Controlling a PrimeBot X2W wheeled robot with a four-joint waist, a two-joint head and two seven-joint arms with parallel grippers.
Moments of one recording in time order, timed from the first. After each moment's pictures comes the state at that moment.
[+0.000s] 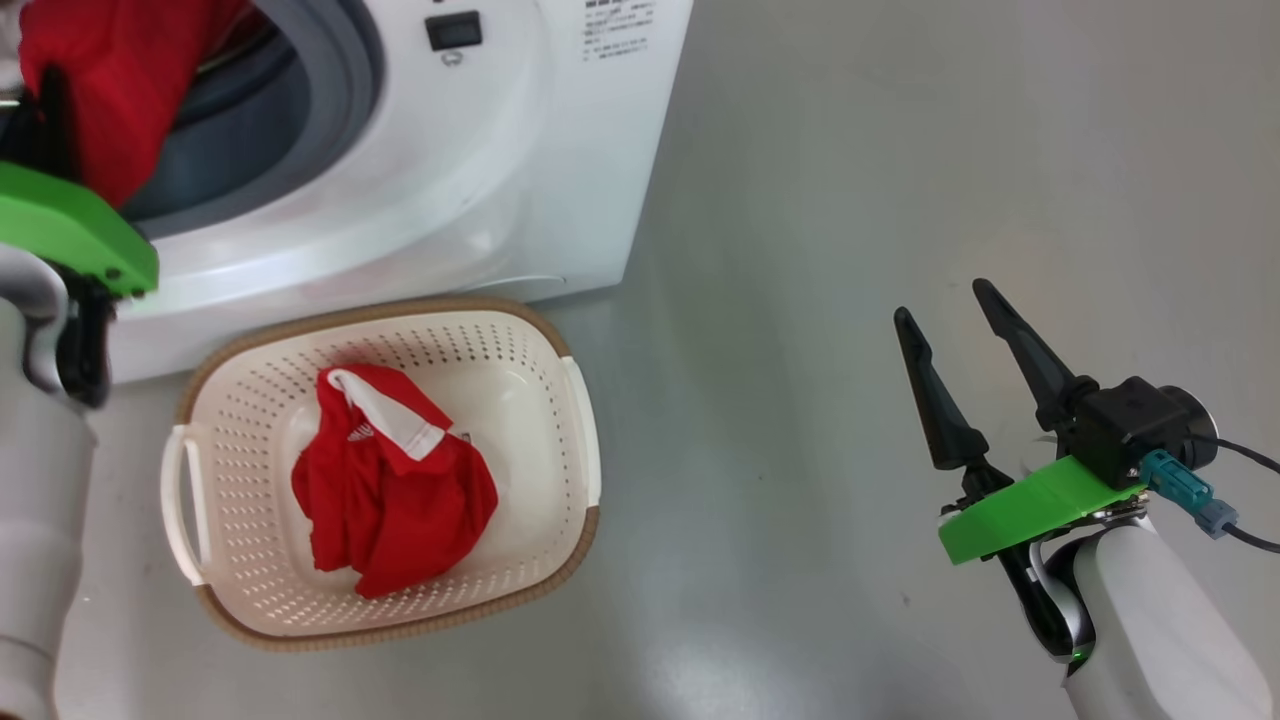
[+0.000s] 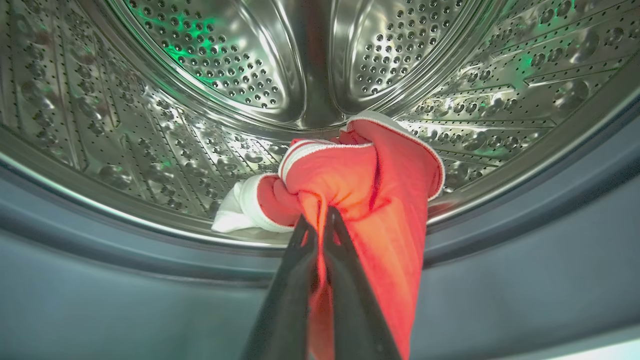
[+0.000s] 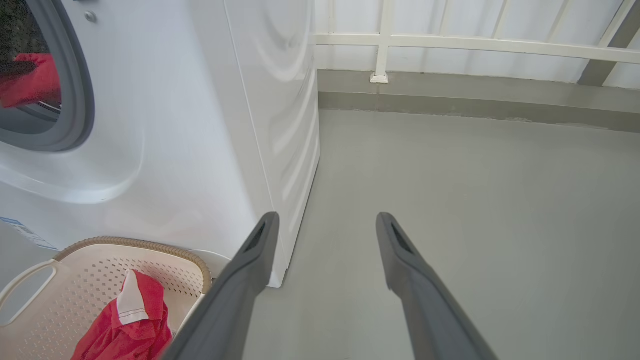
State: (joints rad) left arm -1.13 0.32 -0.28 1.13 -0.61 -0.09 -0.25; right arm -0.33 -0.12 0.14 0.28 0.26 0.12 -0.26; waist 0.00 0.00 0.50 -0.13
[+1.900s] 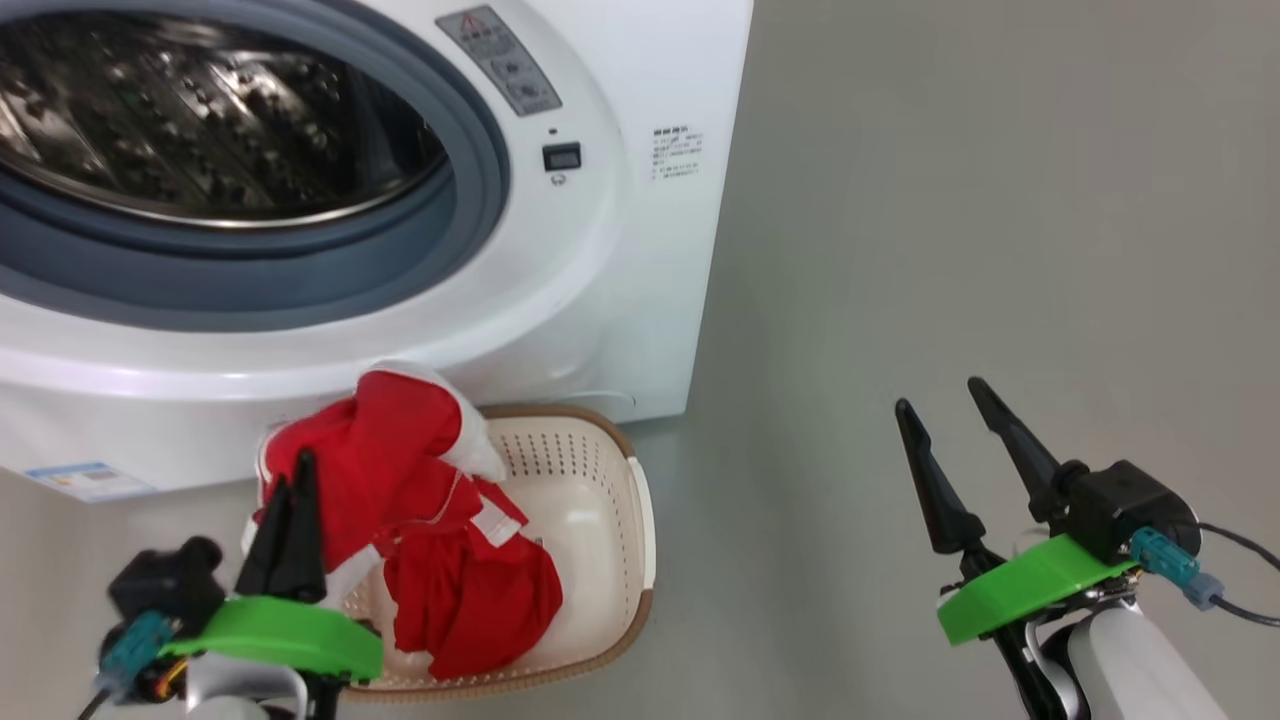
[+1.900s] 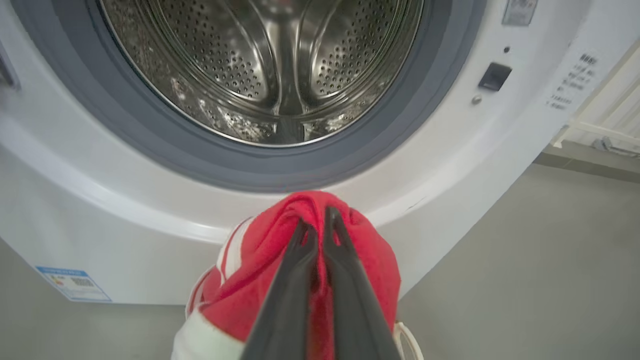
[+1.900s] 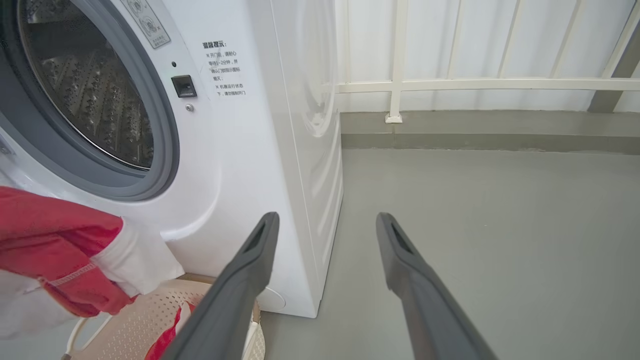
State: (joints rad) left arm -0.23 0.10 -0.04 0.34 -0.41 -0.01 -0.24; right arm -0.20 -0.10 0.12 0.29 0.29 0.12 -0.26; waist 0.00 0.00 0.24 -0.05
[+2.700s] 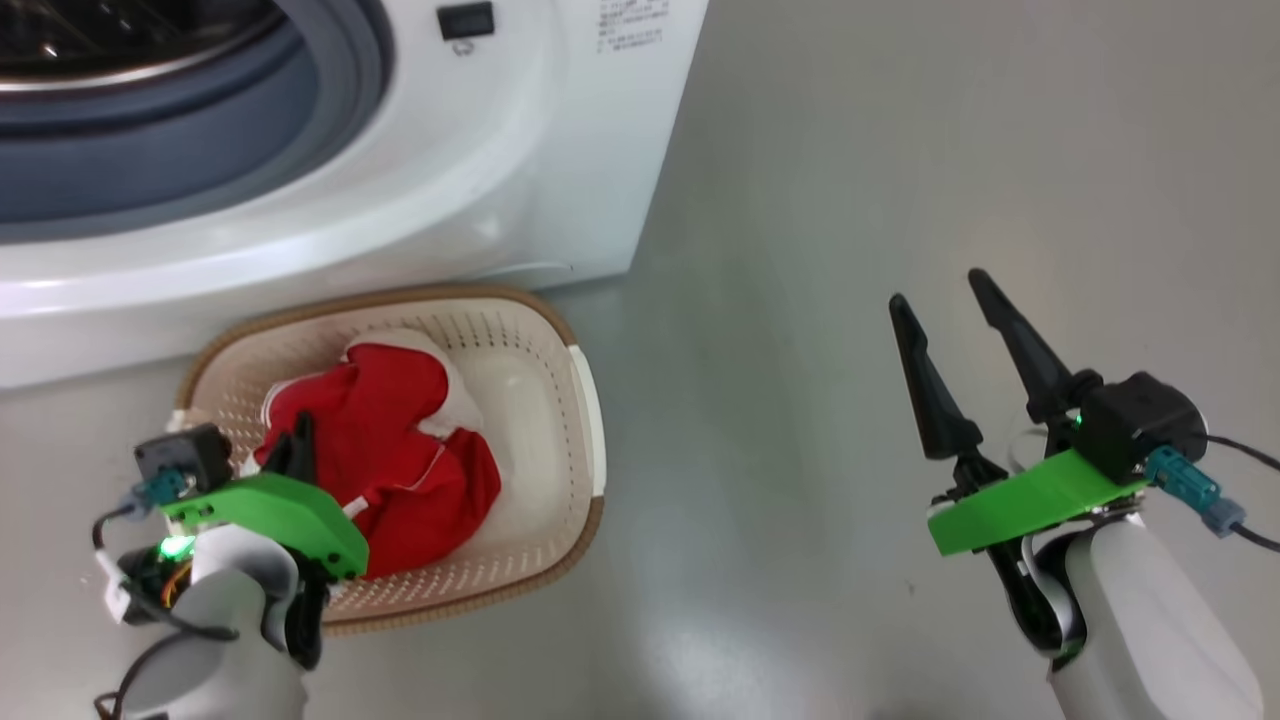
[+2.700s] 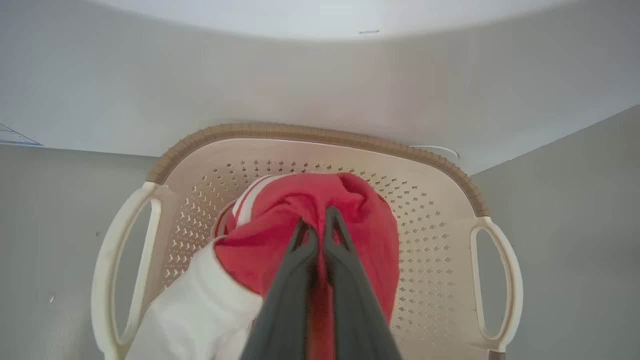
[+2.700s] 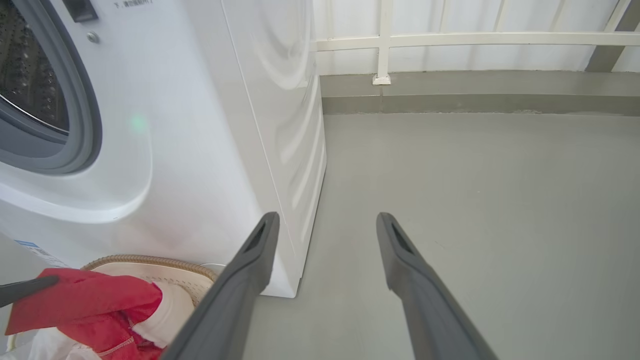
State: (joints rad) left arm -0.69 0.08 -0.06 1.11 -0.44 -0.09 -0.24; right arm -0.33 -0.09 0.13 0.25 0.29 0.12 -0.26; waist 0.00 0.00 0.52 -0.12
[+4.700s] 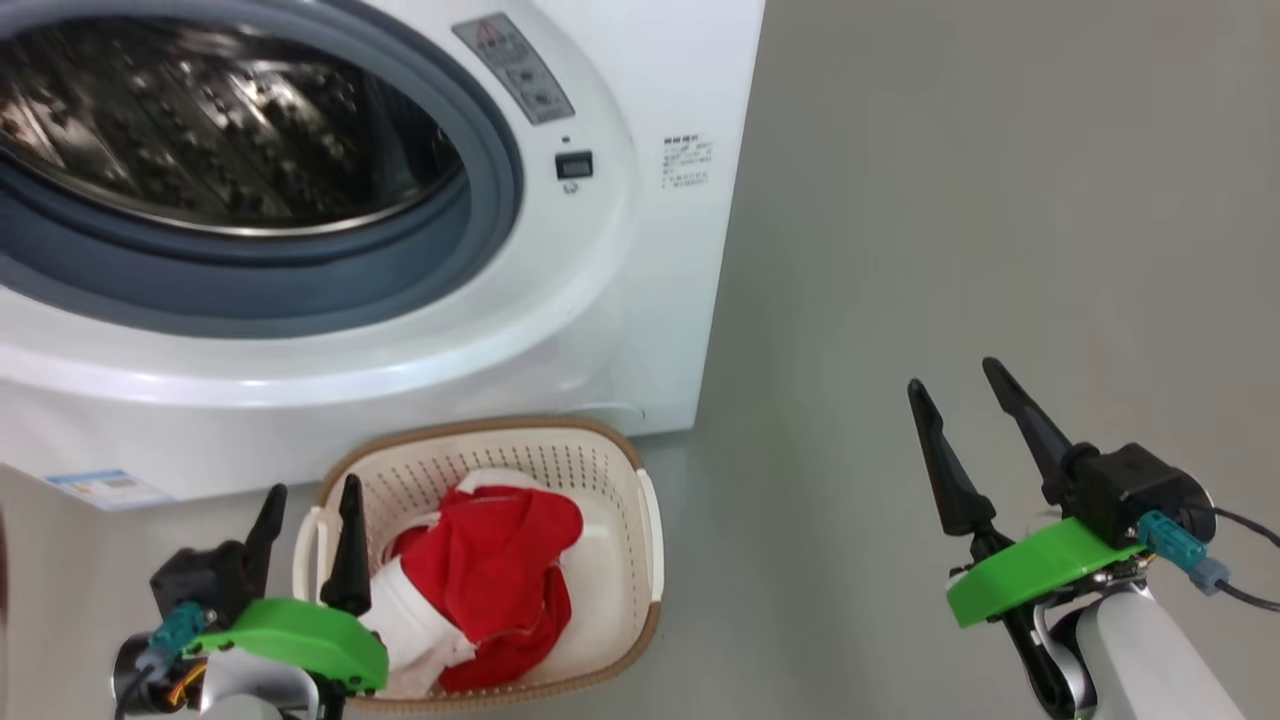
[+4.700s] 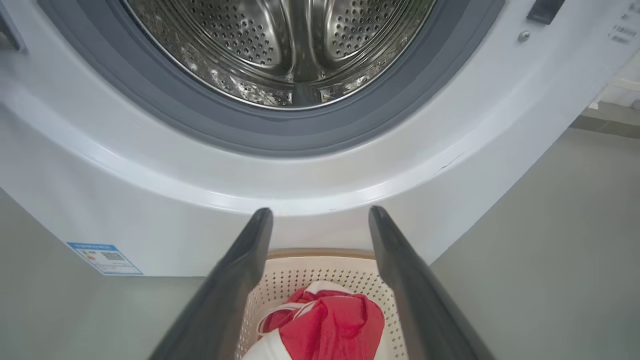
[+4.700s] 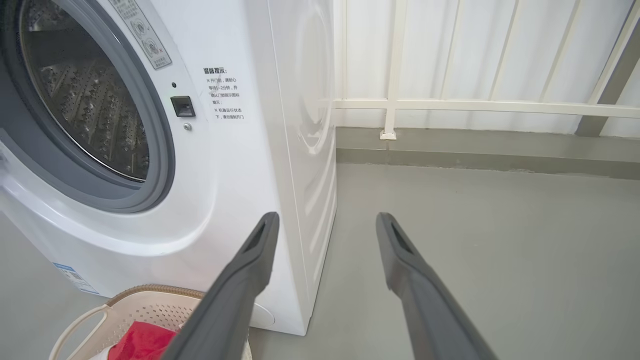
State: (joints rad) left arm -0.33 0.05 0.02 0.61 -0.29 -0.07 -0.25; right arm -0.24 -0.09 0.09 0.31 0.25 0.12 -0.26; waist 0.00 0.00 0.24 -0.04
